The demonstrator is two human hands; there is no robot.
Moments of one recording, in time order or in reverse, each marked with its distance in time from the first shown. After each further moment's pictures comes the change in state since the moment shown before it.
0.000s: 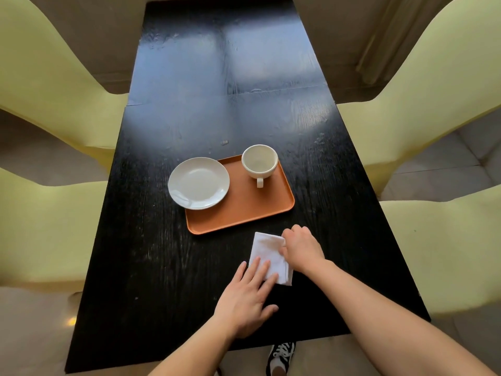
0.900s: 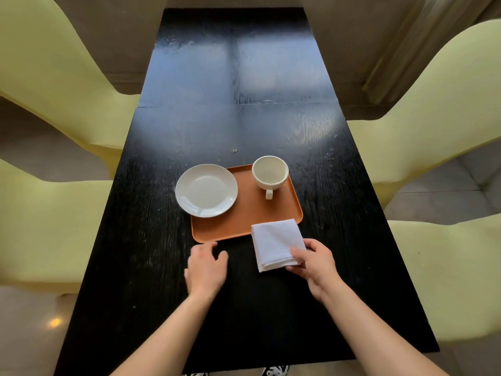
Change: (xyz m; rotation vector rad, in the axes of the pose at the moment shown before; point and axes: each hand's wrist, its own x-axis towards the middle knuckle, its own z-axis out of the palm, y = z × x) left_hand 0.009 -0.077 -0.060 -0.815 0.398 -0.975; right_hand -0.012 -0.008 -0.012 1.483 0.066 0.532
